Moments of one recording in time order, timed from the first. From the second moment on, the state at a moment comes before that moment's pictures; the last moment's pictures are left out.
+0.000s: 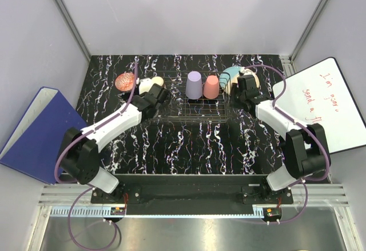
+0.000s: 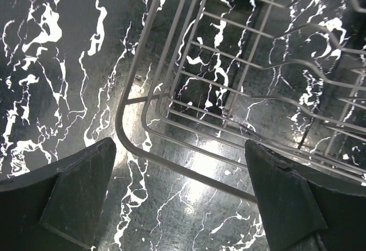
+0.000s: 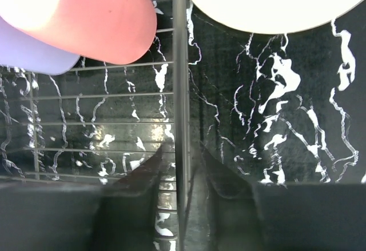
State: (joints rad) left arm -0.59 1.51 1.12 -0.67 -0.56 -0.76; right arm 0.30 1.55 1.02 -0.22 0.09 0.41
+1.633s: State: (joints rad) left arm -0.61 1.26 1.18 -0.69 -0.53 -0.60; right arm 0.52 1.93 1.77 -0.32 0.07 0.31
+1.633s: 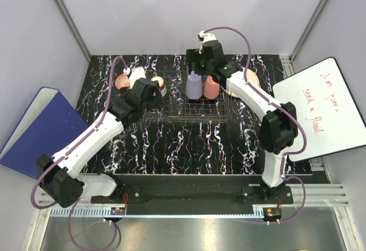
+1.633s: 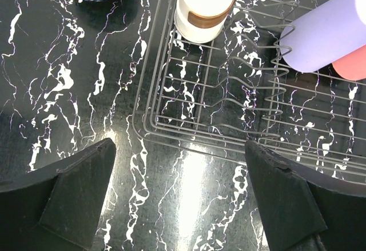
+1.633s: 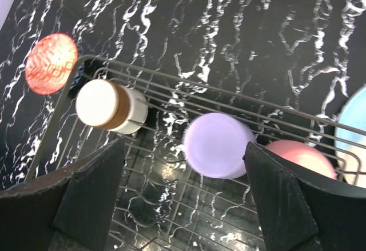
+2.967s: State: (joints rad) left arm -0.61 1.21 1.14 -0.69 -0.53 -0.60; right arm 0.54 2.04 1.78 -0.36 0.11 0.26
